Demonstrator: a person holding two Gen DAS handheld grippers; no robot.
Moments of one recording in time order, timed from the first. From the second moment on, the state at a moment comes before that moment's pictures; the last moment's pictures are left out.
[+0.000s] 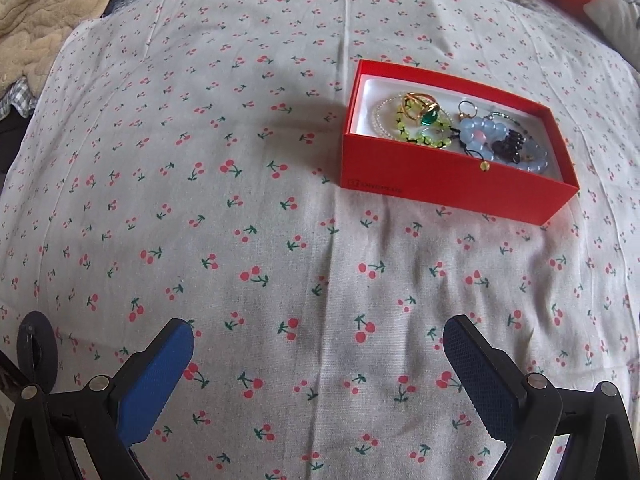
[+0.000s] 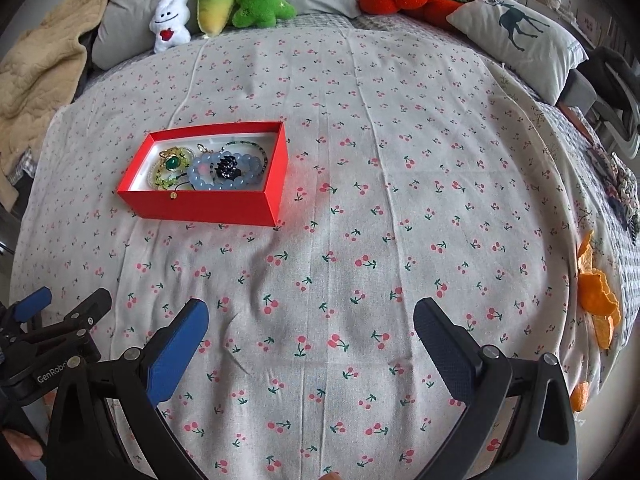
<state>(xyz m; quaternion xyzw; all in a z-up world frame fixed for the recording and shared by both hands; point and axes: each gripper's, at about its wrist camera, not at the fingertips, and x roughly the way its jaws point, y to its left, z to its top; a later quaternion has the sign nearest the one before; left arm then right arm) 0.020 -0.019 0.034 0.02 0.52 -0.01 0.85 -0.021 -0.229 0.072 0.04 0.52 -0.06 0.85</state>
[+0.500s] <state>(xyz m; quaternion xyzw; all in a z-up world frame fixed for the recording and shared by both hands) 0.018 -0.031 0.040 0.03 0.51 -0.03 0.86 -0.015 -0.225 0.066 0.04 0.53 -0.05 0.84</state>
